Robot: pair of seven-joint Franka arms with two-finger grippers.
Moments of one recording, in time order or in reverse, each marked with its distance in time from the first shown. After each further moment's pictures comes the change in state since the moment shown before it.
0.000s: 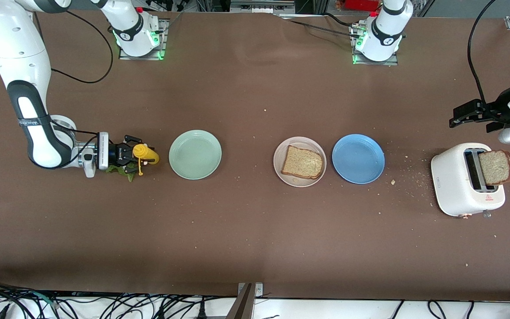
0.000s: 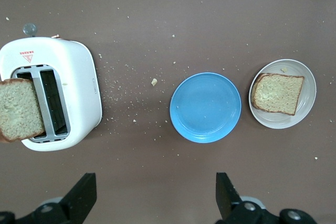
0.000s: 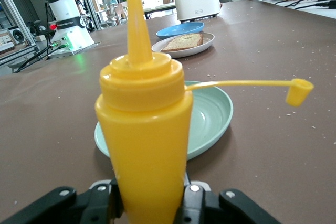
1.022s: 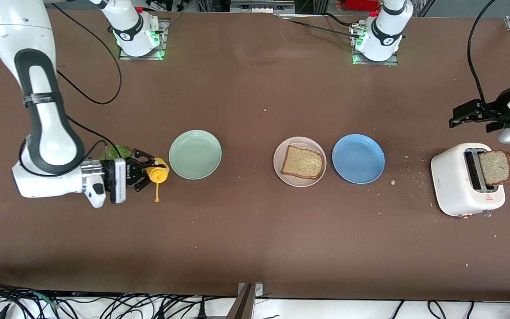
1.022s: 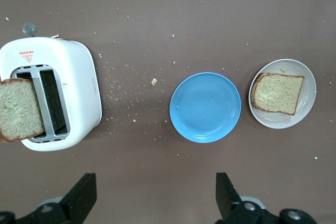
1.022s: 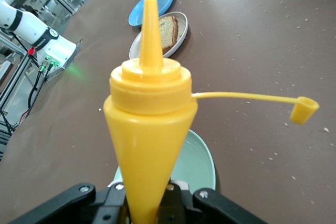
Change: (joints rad) left arm 0.000 0.000 0.000 0.000 0.000 0.000 0.000; right arm 0.160 -0.049 0.102 0.414 -0.337 0.003 0.976
